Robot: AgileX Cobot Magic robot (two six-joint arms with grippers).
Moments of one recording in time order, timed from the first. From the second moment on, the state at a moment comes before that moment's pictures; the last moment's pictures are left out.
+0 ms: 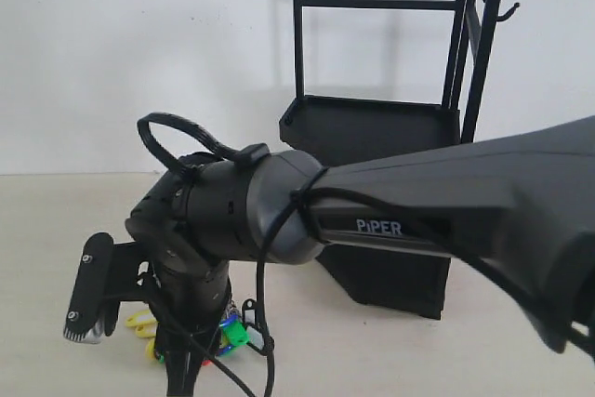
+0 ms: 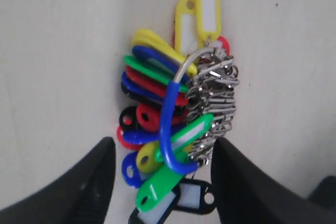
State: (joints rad) left arm 0.05 0.00 0.00 -0.07 0.33 0.09; right arm 0.86 2.17 -1.68 -0.31 0.75 -0.49
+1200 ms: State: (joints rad) left arm 0.05 0.00 0.00 -0.07 0.33 0.09; right arm 0.85 2.00 -1.71 -0.39 0.79 -0.18
